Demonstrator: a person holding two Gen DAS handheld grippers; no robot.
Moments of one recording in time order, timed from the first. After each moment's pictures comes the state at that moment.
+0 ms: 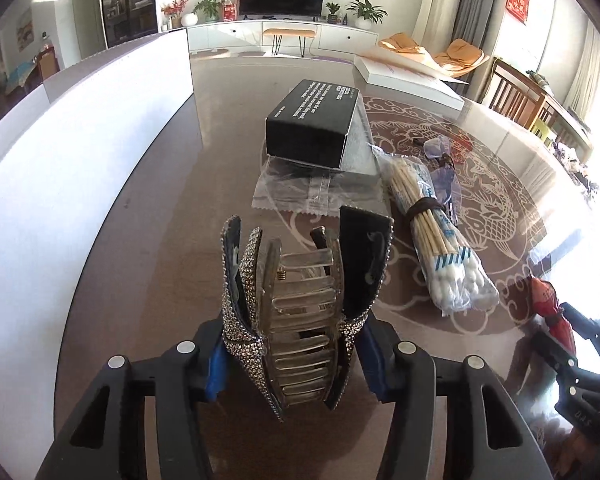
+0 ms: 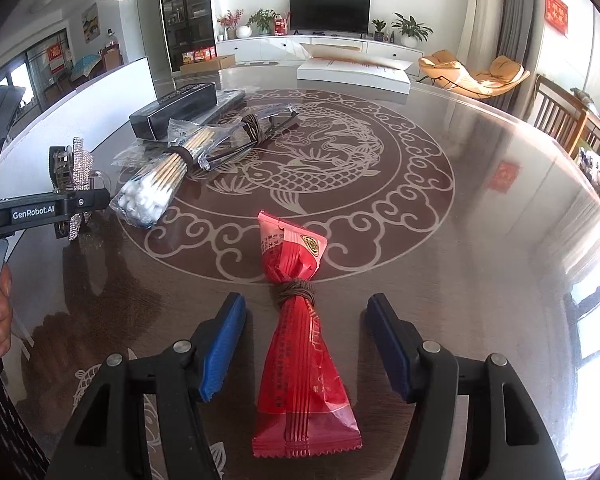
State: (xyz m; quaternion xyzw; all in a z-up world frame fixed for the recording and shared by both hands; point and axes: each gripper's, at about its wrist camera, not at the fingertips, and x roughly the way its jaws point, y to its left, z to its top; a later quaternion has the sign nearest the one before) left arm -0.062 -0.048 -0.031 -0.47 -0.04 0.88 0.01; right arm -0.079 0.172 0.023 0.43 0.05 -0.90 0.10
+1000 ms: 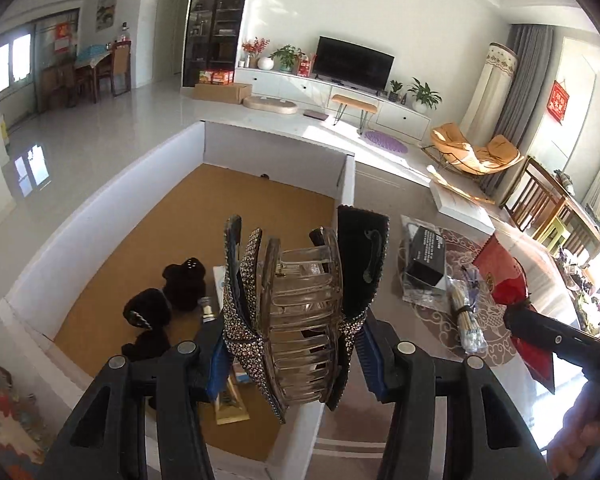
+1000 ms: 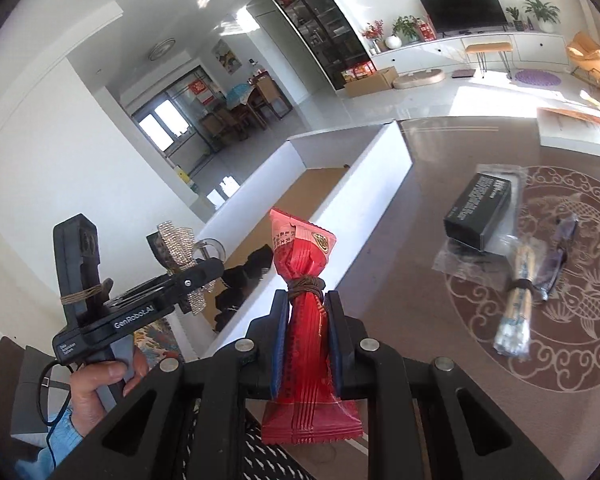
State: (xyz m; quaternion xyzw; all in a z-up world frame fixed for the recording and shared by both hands) left arm 0.040 -0.253 0.111 -0.38 -0.13 0.91 -0.09; right arm -0.074 -0.020 0.172 0.40 -0.11 -0.80 0.43
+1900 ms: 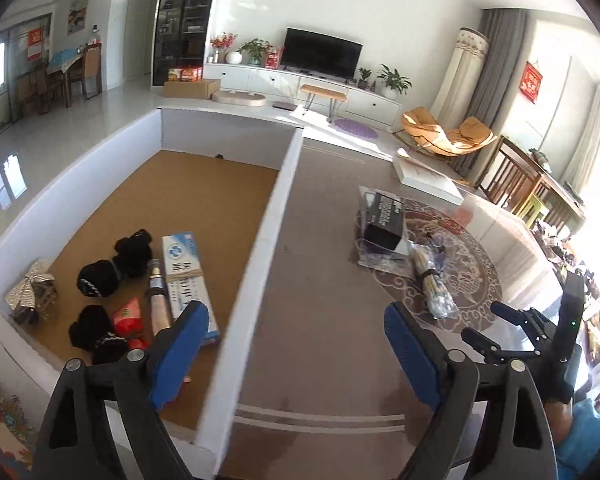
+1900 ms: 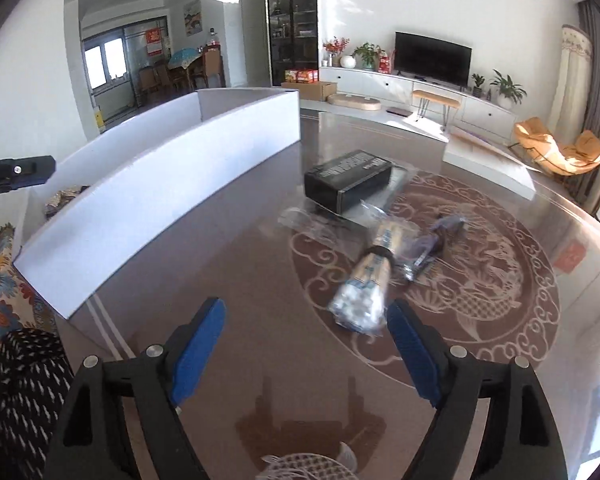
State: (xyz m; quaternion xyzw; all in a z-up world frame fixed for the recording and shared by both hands) left arm 0.050 -0.162 0.087 -0.38 -0.11 0.92 0.01; right arm -0.072 0.065 0.075 0.37 0.10 -0.89 0.24
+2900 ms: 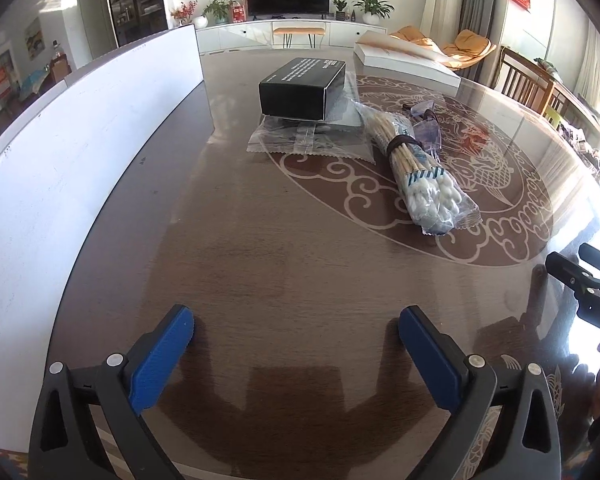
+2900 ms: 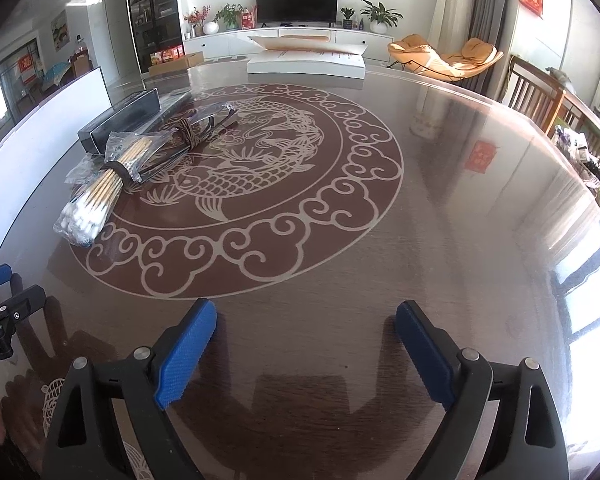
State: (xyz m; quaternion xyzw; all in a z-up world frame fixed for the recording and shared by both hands) left arm -0.015 -0.024 -0.041 -0.47 -0.01 0.88 -0.02; right arm -0.100 0.205 0.022 0.45 0.04 -0.89 0.05
